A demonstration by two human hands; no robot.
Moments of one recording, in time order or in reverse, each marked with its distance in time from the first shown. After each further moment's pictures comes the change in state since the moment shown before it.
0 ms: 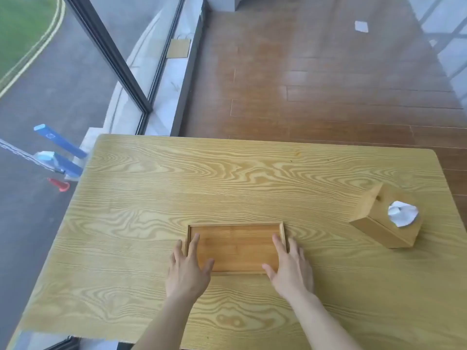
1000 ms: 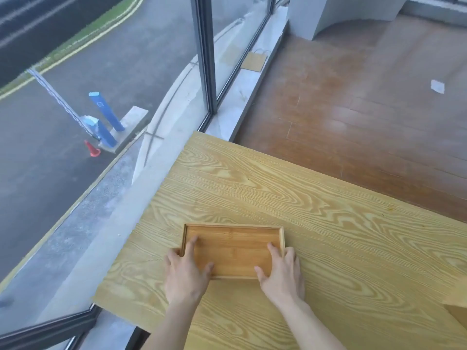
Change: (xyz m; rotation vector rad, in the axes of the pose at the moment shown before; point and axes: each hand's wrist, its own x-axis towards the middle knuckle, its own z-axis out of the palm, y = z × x) left_hand 0.046 -0.169 -0.094 -0.296 0.267 -0.291; right_hand 0.015 -0.235 0.038 -0.075 0.021 -0.174
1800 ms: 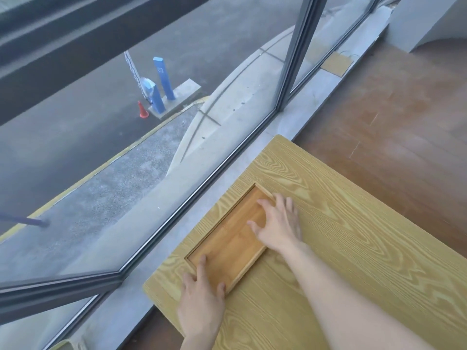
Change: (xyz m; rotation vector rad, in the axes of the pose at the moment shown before) left_hand 0.034 -0.091 -0.023 -0.125 0.039 -0.310; right_hand 0.133 -0.227 0.021 -0.288 0.002 -0.538
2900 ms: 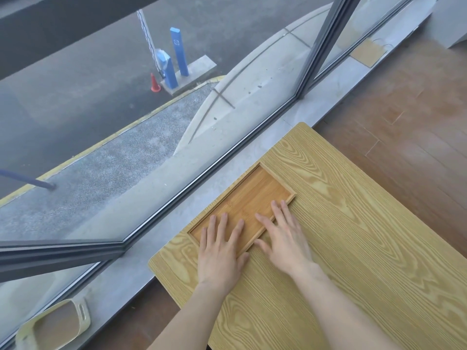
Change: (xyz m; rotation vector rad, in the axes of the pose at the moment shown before) left_hand 0.048 0.015 0.015 0.266 0.007 0.457; right_hand -0.039 0.005 0.038 -0.034 -0.152 -0.256
